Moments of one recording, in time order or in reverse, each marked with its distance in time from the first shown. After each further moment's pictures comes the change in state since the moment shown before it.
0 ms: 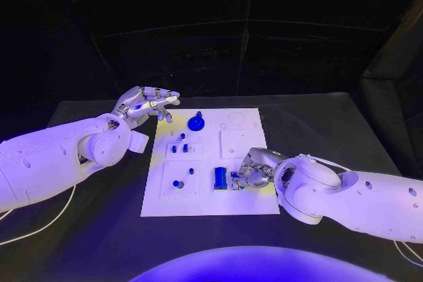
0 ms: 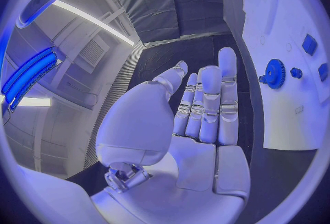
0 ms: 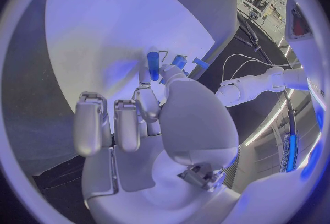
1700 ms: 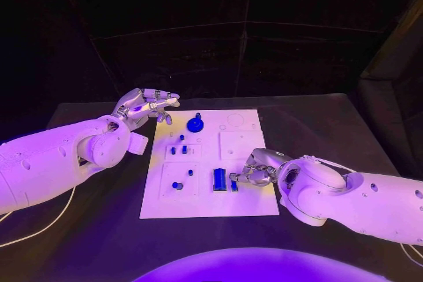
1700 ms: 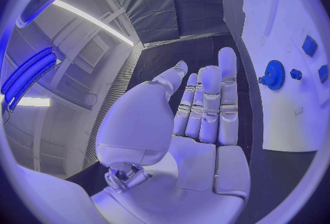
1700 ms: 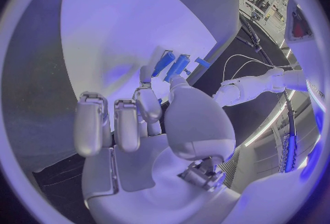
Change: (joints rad) left arm 0.000 0.004 0.000 -0.005 0.000 0.005 -0.007; left_hand 0.000 0.000 -0.003 0.003 0.000 0.000 0.000 0.000 0.000 0.000 0.000 0.000 0.000 0.000 0.000 0.000 -0.001 0.000 0.000 0.000 -0.004 -0.001; right arm -0.001 -0.034 -0.001 0.015 -0.016 -0.007 0.007; right_hand -0.175 0.084 -0.173 0.007 -0.230 0.017 -0.011 0.012 0.043 0.003 -0.004 0.000 -0.005 0.000 0.000 0.000 -0.001 0.000 0.000 -0.007 0.000 0.000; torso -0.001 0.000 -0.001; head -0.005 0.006
